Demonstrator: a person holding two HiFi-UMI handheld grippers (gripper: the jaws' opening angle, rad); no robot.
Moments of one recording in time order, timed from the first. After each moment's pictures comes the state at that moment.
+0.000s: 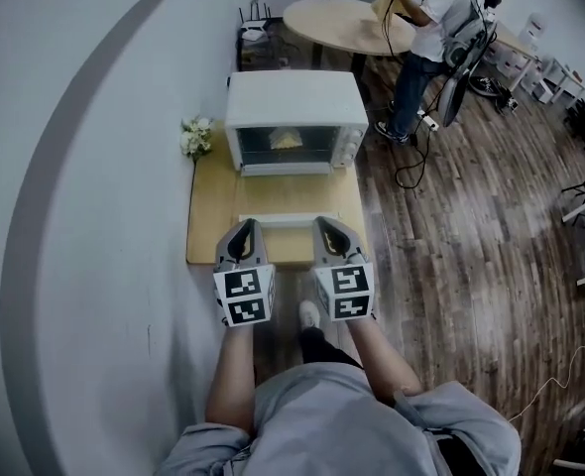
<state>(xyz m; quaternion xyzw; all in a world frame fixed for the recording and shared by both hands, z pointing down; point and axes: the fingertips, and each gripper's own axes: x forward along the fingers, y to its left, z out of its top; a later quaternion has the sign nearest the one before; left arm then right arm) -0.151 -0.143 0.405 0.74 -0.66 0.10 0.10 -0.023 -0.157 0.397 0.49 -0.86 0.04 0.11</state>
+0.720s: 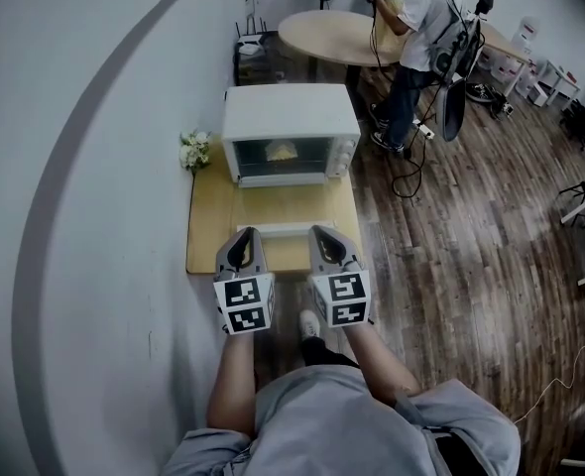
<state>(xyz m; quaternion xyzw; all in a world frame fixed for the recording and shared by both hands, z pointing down) -0.140 -0.132 0.388 0.74 -0.66 0.09 0.08 -0.018 -0.145 0.386 0.49 -0.87 0.04 0.09</state>
